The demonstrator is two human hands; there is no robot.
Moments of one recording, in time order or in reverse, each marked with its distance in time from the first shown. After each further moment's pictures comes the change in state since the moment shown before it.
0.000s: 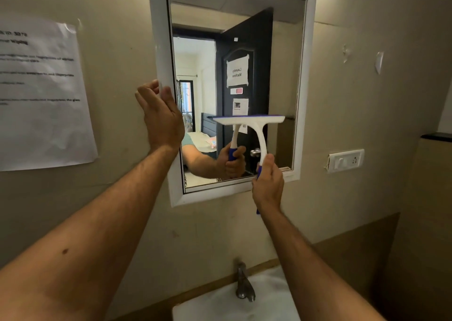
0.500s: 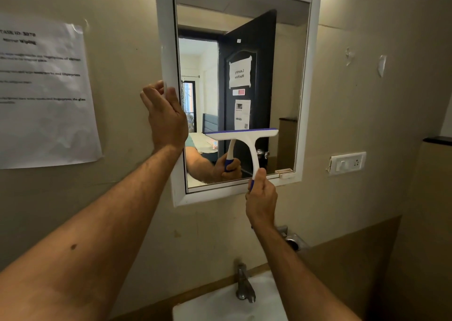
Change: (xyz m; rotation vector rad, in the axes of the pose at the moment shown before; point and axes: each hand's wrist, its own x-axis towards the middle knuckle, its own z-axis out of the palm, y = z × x) left_hand 0.001 -0.002 -0.002 0.019 0.006 -0.005; right_hand -0.030 0.017 0.008 -0.060 -0.030 -0.019
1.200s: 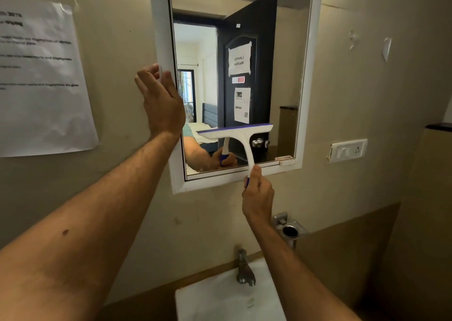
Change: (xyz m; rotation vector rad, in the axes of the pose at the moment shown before) left_hand 0.000 0.003 0.003 -0.006 0.020 0.015; right_hand -0.015 0.014 -0.006 -0.038 0.002 -0.007
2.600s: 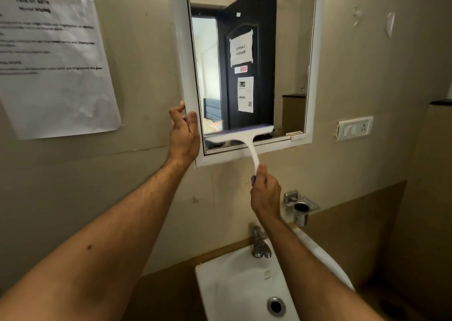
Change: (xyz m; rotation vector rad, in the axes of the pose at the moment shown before) left_hand -0.088 -0.065 -0.053 -0.004 -0.503 -0.203; right_hand -0.059 0.028 0.005 -0.095 -0.043 0.015
